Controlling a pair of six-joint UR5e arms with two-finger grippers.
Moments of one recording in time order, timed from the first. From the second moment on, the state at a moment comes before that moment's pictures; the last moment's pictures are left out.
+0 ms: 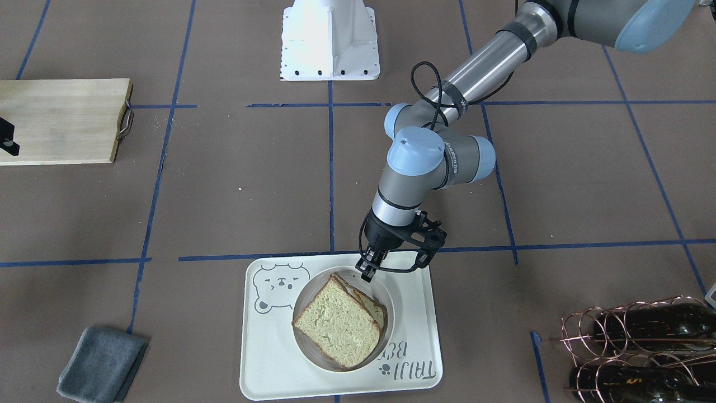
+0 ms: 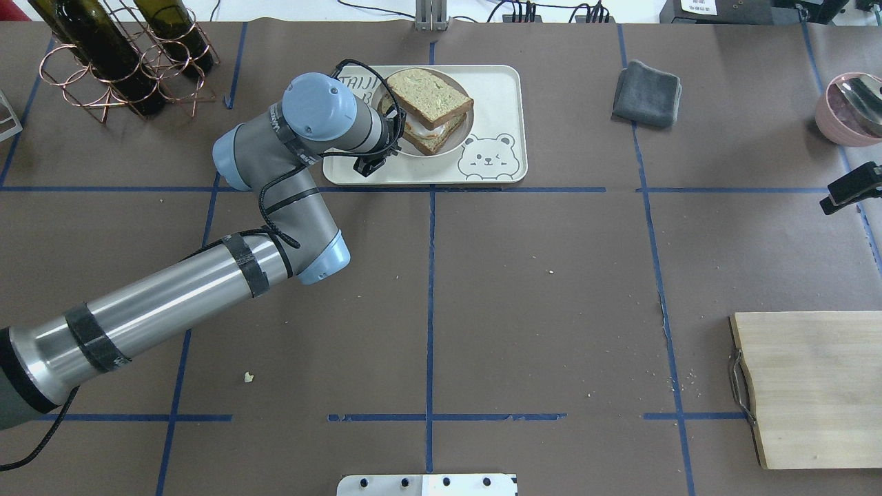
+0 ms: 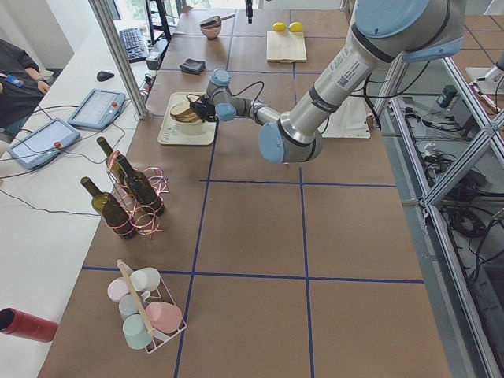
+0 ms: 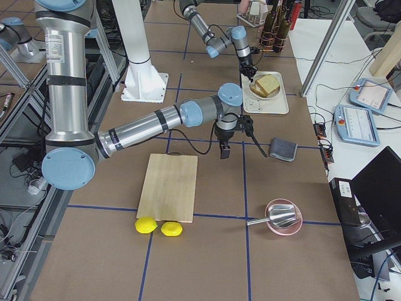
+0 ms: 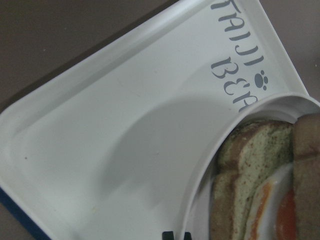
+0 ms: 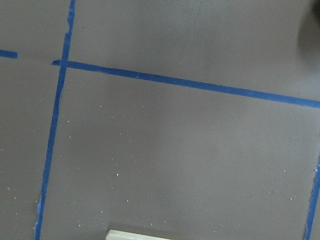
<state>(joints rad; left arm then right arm) -0.67 -2.47 -1.04 -2.27 -1.75 -2.11 1.24 -1.57 1.97 -1.67 2.31 0.30</state>
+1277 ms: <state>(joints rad) -0.82 -2.06 -1.63 -2.02 -1.93 -1.49 1.32 -1.56 1.90 -1.67 2.26 0.17</state>
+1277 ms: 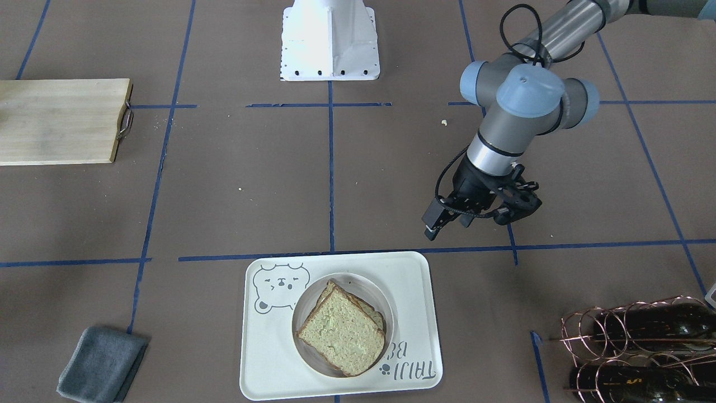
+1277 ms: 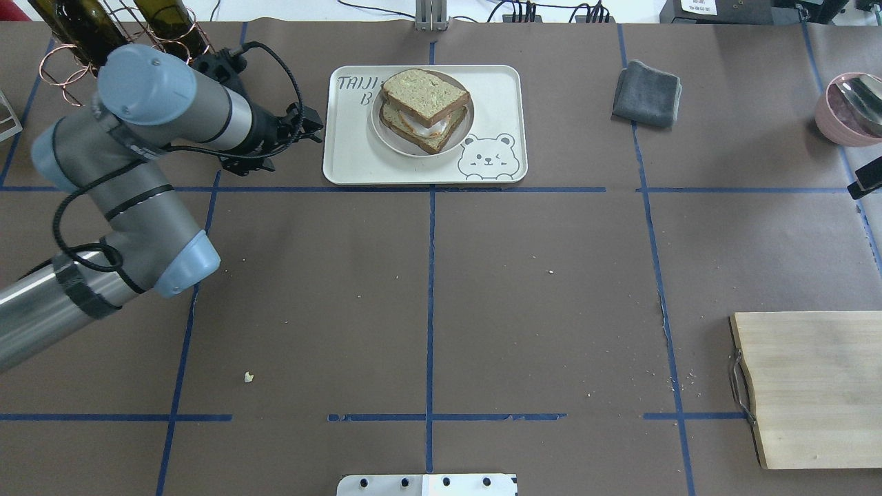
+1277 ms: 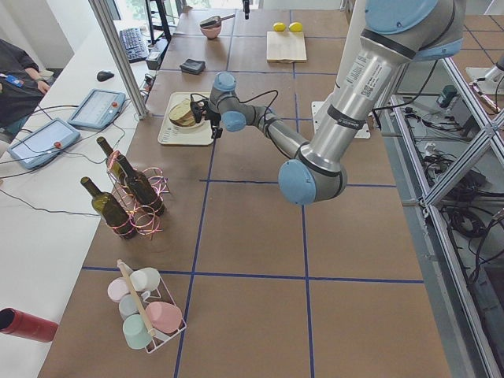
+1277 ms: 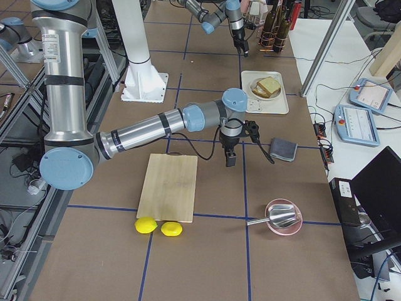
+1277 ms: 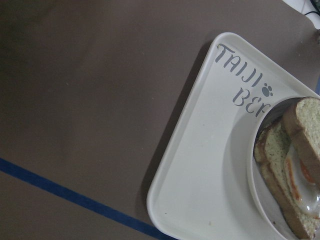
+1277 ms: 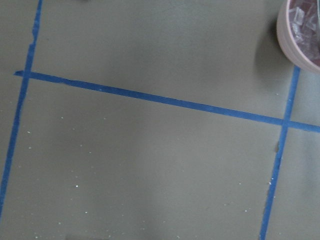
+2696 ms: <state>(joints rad) -1.55 -1.58 -1.76 -1.59 -2.30 0.07 1.57 -1.62 1.72 -1.67 2.36 -0.14</state>
